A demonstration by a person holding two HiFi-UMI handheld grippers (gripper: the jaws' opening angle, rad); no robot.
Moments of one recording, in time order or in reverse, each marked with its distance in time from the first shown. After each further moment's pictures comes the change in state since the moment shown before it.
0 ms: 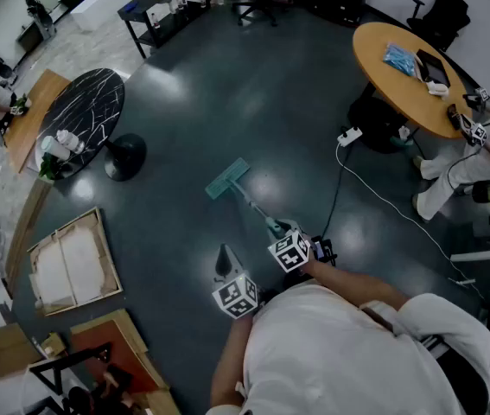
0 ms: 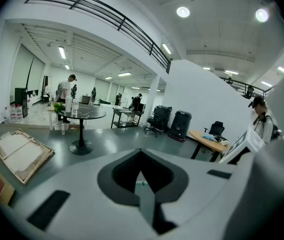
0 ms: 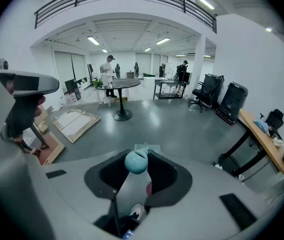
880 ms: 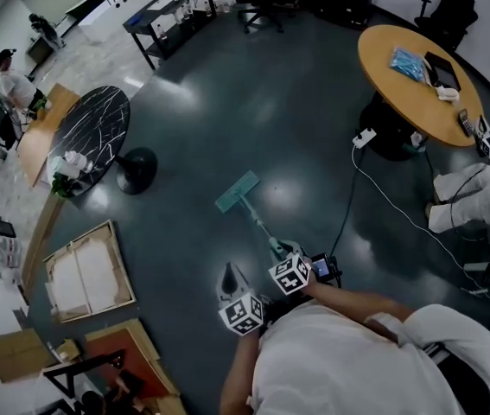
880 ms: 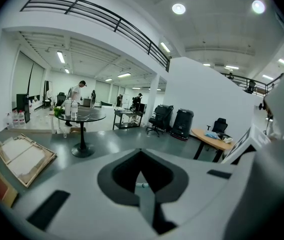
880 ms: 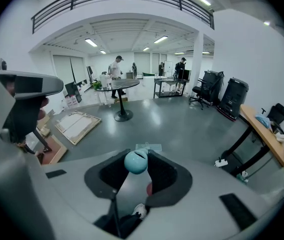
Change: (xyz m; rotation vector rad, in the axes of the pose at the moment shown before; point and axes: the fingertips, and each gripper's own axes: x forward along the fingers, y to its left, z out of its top) left arm 0.010 -0.030 0.006 0.031 -0.001 0.037; right arm -0.007 -0.013 0.000 0.030 0.010 0.032
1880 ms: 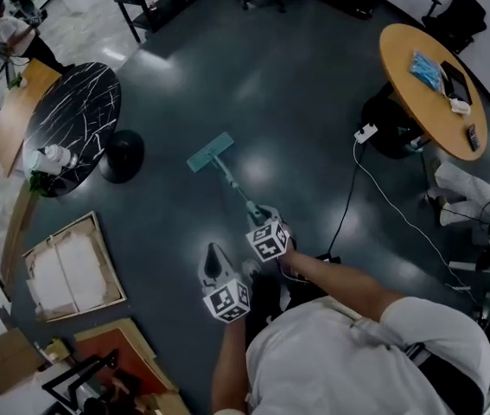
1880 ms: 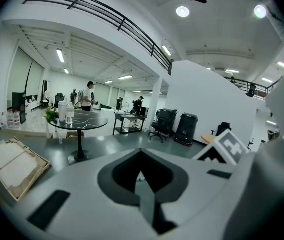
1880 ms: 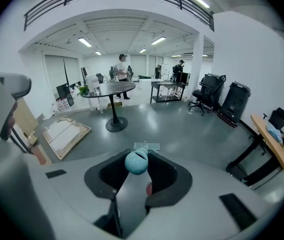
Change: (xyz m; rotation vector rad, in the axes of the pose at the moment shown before) left arm 0.139 0.116 0.077 -0.004 -0.045 -0.019; right arm 0.177 -0.002 0.165 0.021 -0.039 -0.060
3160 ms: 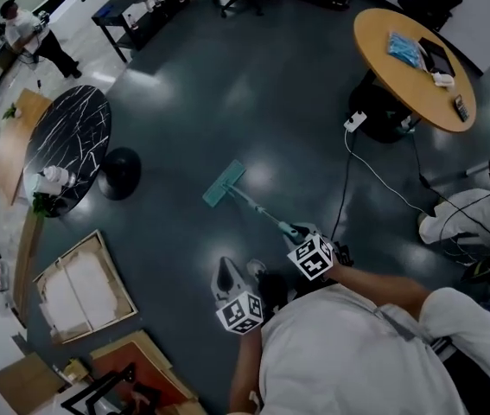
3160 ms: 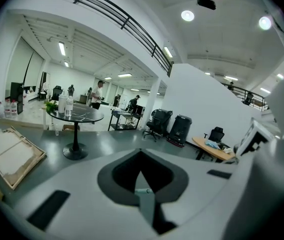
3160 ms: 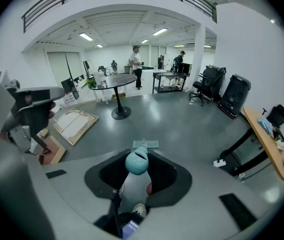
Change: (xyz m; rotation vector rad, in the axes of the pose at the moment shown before) left arm -0.060 -0.037 -0.027 -0.066 0.019 -0.055; right arm -0.144 -0.031 -0.086 -0.011 0.122 0.054
